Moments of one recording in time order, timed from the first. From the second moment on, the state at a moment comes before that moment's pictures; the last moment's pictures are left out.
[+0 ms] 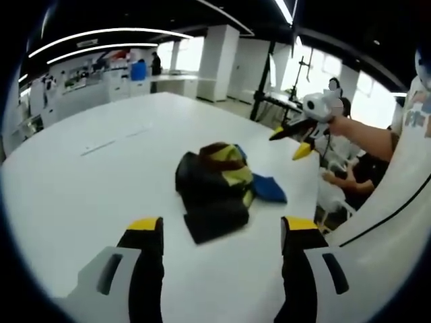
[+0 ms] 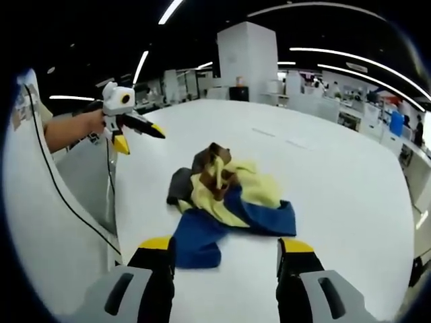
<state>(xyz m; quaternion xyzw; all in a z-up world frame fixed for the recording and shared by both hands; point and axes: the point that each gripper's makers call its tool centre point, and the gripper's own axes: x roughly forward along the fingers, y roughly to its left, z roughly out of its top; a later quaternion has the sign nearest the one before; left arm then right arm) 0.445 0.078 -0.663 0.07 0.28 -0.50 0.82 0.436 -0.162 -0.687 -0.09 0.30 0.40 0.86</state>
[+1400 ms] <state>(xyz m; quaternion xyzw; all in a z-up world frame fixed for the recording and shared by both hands) 0.473 0.055 -0.684 0.09 0.30 -0.50 0.81 0.471 -0.157 -0.695 -0.11 0.29 0.44 0.84</state>
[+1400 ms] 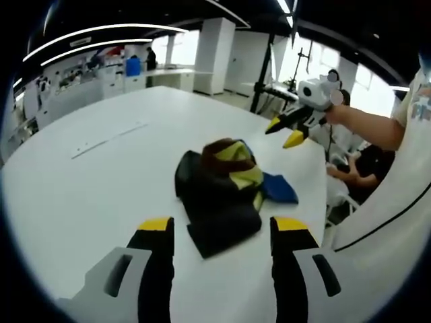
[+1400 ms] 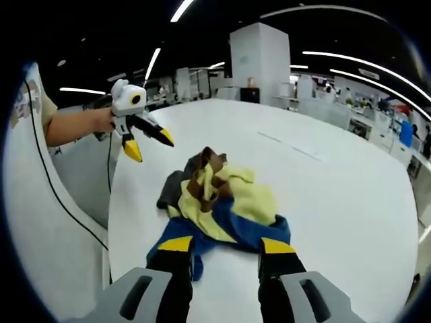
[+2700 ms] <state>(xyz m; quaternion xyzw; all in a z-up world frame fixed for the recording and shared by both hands) 0.486 0.038 -0.697 0.11 0.30 -0.52 0.80 0.481 -0.150 -0.704 -0.11 0.30 0.45 0.84</state>
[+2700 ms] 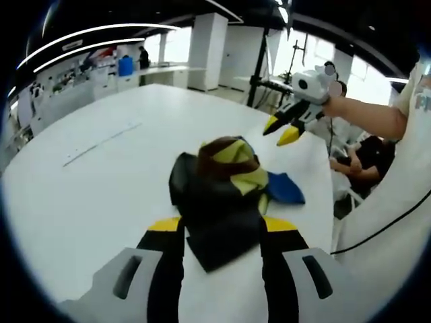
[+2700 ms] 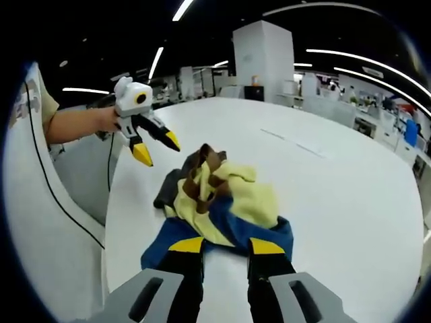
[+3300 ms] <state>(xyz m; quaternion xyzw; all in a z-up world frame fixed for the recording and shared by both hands) 0.496 0.033 -0.703 0.12 0.30 -0.52 0.79 0.488 -0.139 -0.714 -0.12 0.30 0.45 0.83</state>
